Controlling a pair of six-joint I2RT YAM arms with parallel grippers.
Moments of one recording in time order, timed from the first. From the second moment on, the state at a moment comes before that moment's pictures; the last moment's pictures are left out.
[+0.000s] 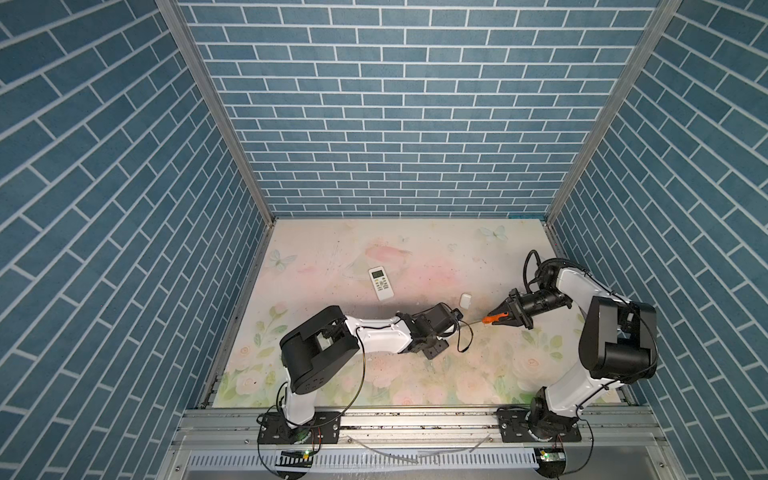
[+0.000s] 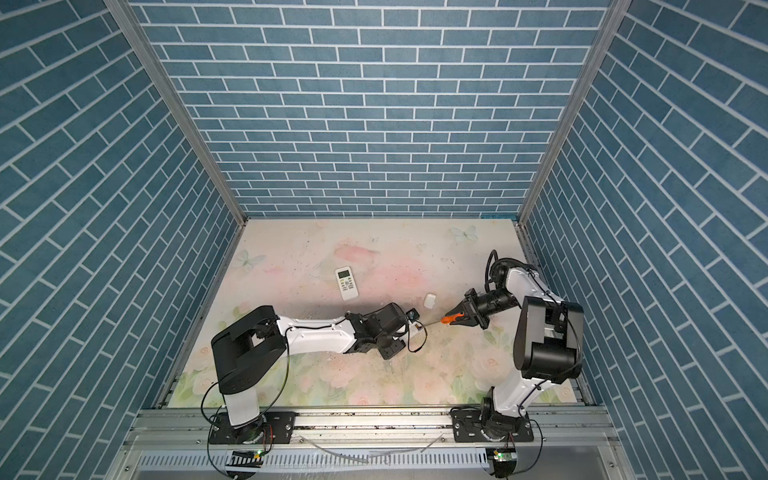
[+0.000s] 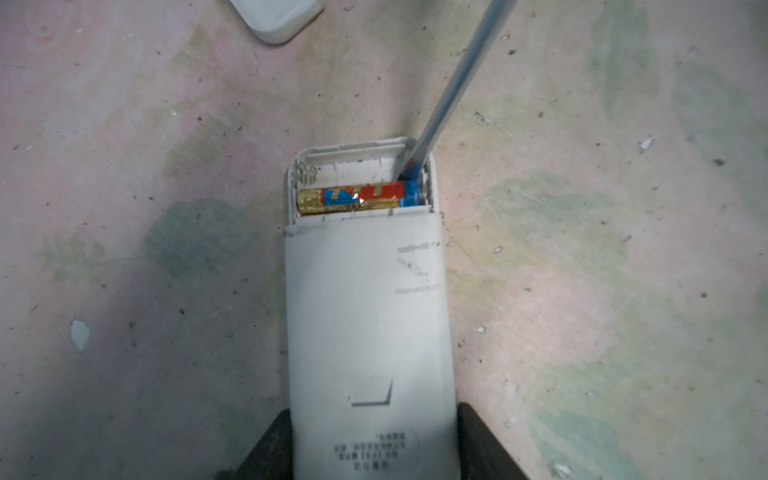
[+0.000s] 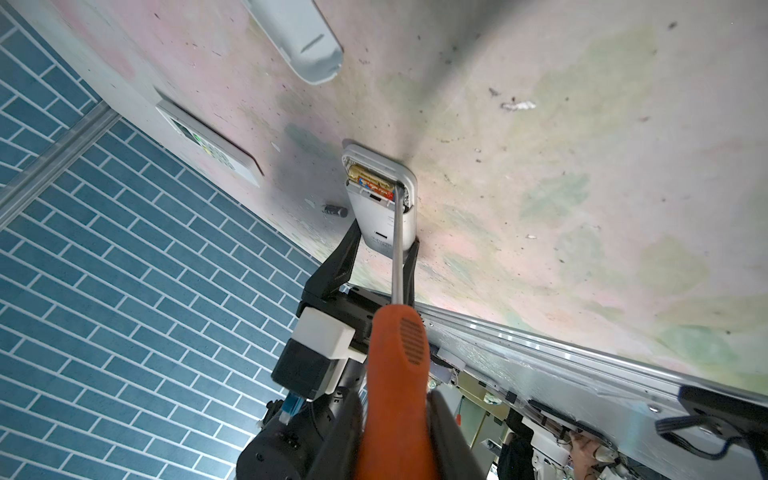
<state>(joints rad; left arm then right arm) -1.07 1.90 1.06 -0.23 -0.10 -0.01 -0.08 1.66 1.04 -1.24 -0.92 0.47</state>
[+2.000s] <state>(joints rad) -1.09 1.97 1.10 -0.05 -0.07 0.18 -0.07 1.47 1.12 -1.28 -0.83 0.40</state>
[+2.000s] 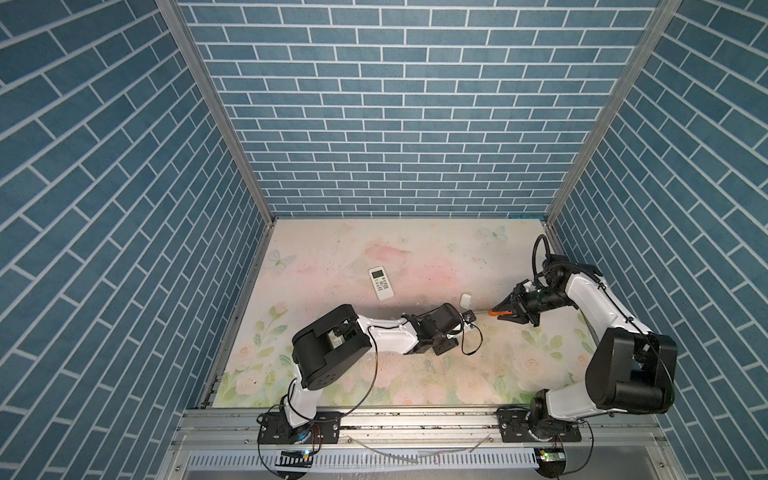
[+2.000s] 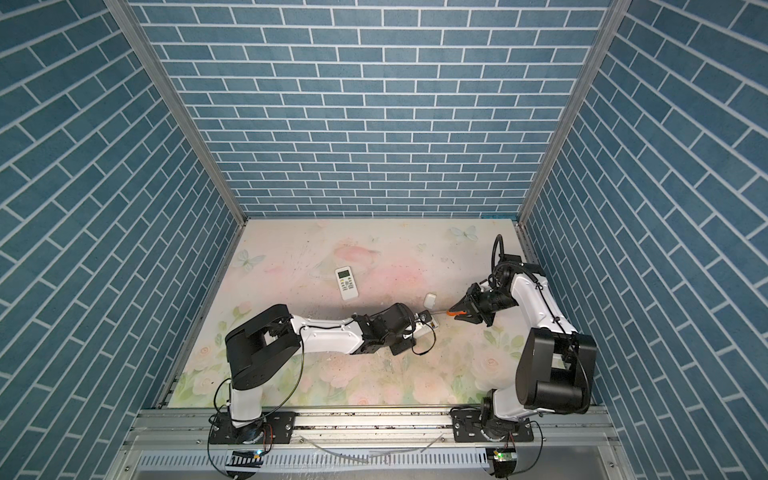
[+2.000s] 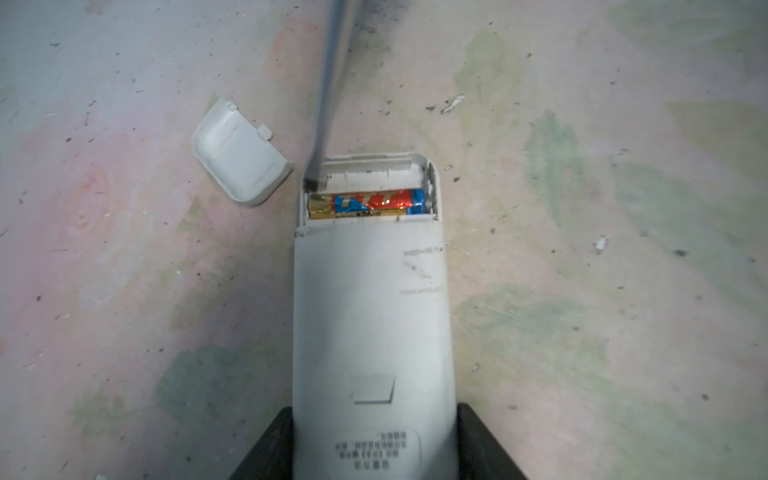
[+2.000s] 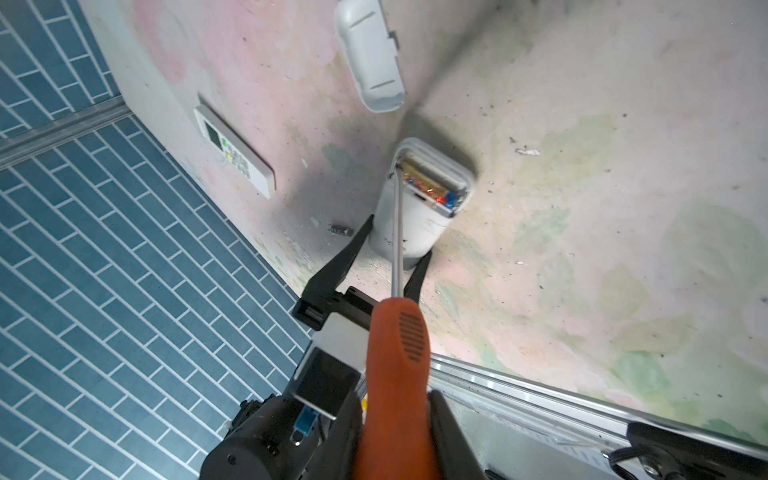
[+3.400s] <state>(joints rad) -1.16 1.76 1.02 -0.55 -0.14 -0.46 -0.10 1.29 1.07 -1.36 -0.46 0.21</state>
